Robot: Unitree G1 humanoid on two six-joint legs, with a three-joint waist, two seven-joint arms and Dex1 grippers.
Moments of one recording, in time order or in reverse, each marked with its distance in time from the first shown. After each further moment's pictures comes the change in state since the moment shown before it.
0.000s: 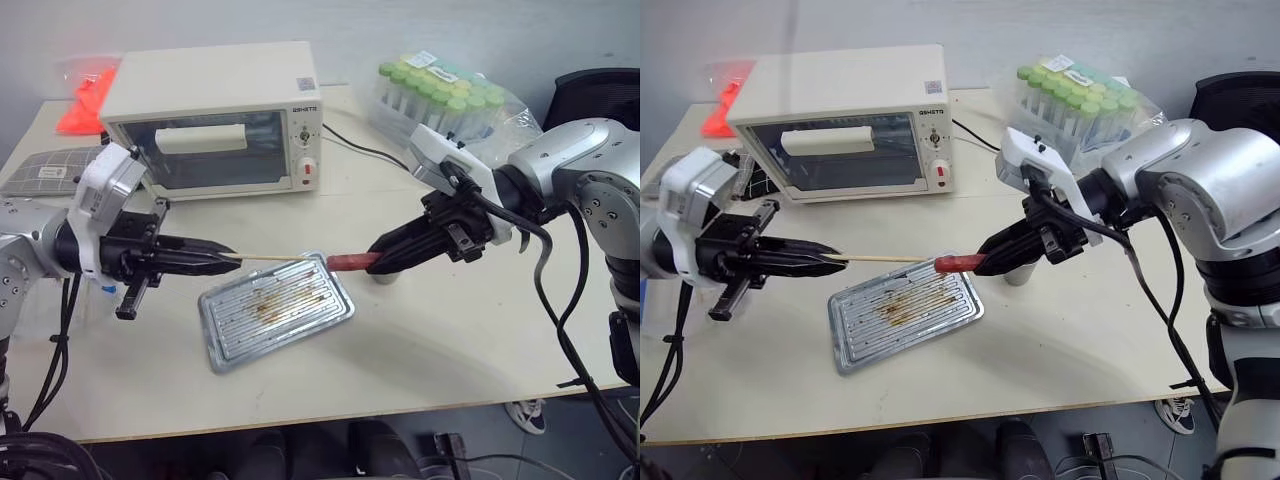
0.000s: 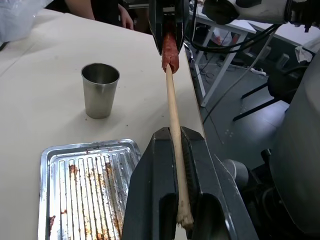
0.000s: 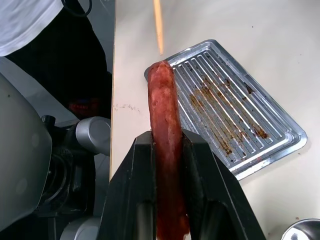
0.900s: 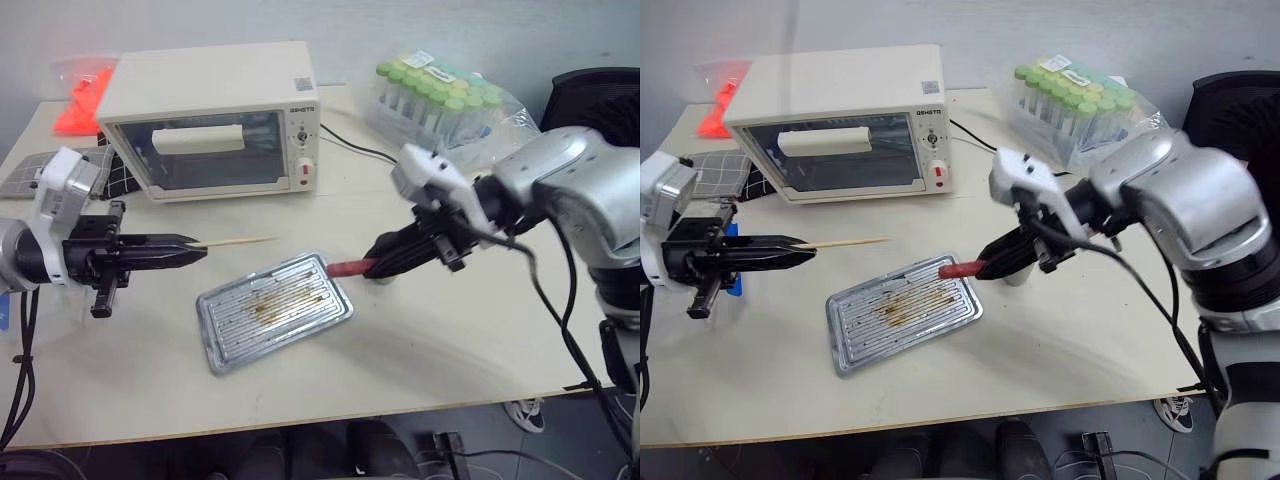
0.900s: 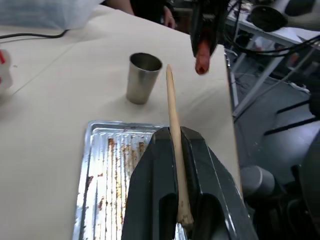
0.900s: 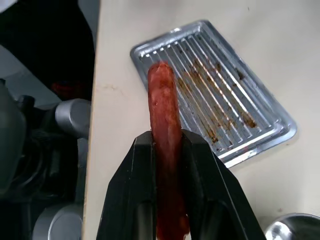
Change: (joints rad) left arm 0.159 0.054 0.128 0.015 -0.013 -0.010 0.029; right arm 0.015 0.001 0.050 0.019 -0.138 -0.128 0.077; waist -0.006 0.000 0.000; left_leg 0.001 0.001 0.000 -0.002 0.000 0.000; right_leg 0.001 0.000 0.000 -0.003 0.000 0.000
